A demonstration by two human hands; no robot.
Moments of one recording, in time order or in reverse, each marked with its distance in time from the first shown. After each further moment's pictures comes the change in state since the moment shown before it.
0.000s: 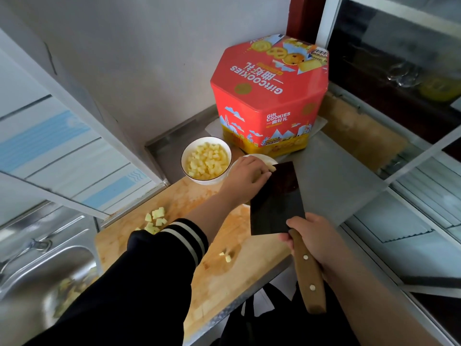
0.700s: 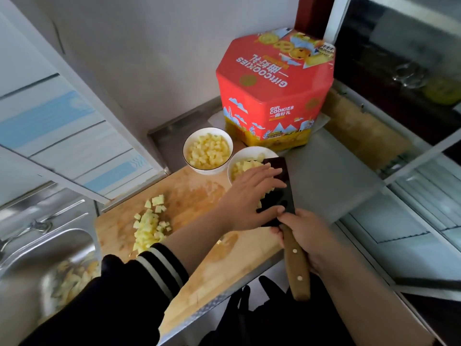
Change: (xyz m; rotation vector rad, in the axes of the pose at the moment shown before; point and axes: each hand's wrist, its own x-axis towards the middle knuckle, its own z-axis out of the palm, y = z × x) left_hand -0.069 0.029 -0.009 0.034 -0.074 0.277; right_hand 0.015 0.016 0.006 0.100 -0.118 0.019
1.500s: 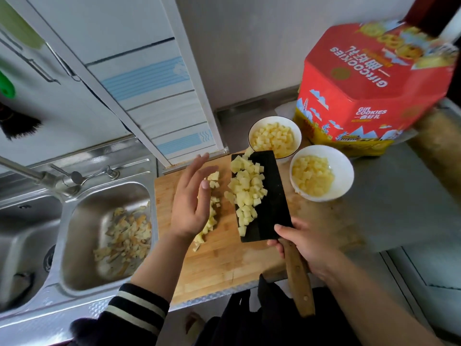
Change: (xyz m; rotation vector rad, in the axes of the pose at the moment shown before) left_hand -0.169 -0.032 -0.068 -0.075 0.744 -0.587; right_hand 0.008 0.029 0.074 -0.212 -0.339 0.086
